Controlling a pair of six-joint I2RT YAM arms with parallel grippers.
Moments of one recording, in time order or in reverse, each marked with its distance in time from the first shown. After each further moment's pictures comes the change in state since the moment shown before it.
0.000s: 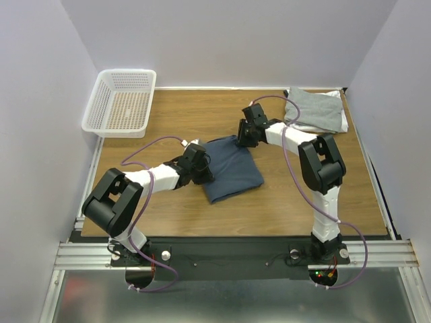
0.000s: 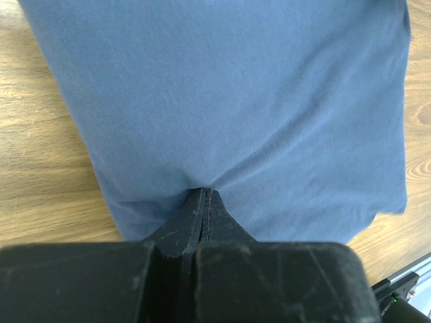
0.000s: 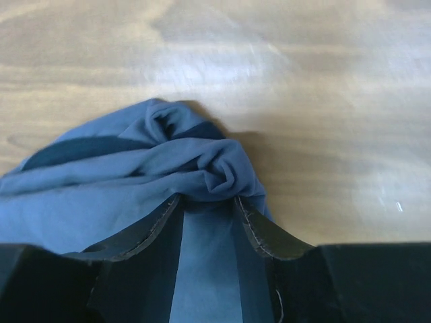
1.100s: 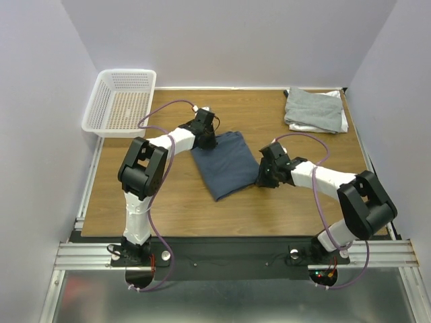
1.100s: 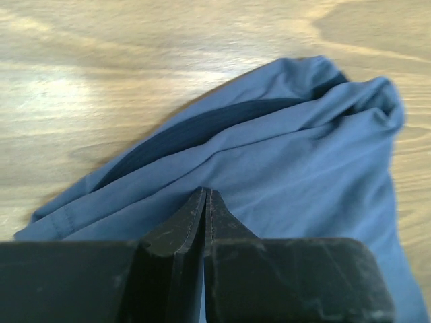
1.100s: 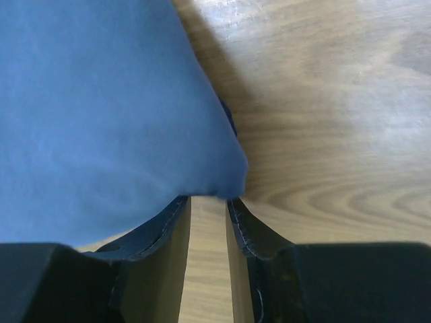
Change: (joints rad) left arm 0.124 0.456 0.637 -0.190 -0.070 0.275; right arm 0.085 -0.569 -0.698 -0.005 0.037 0.185
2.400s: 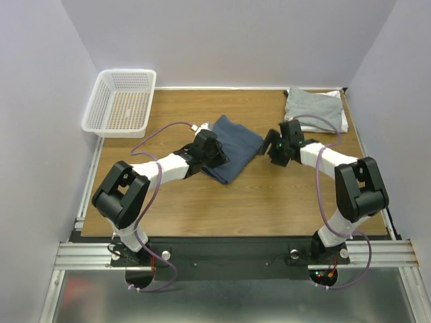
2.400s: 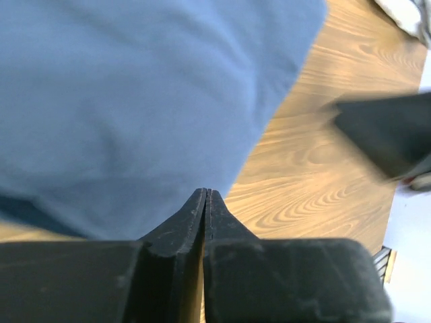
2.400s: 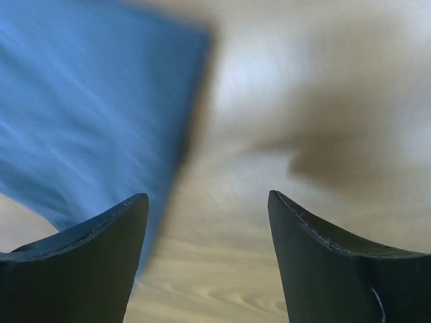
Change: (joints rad) left arm -0.159 -0.375 -0.442 0.253 0.050 -0.359; right arm -0.261 0.148 0.222 0.107 -0.130 -0.031
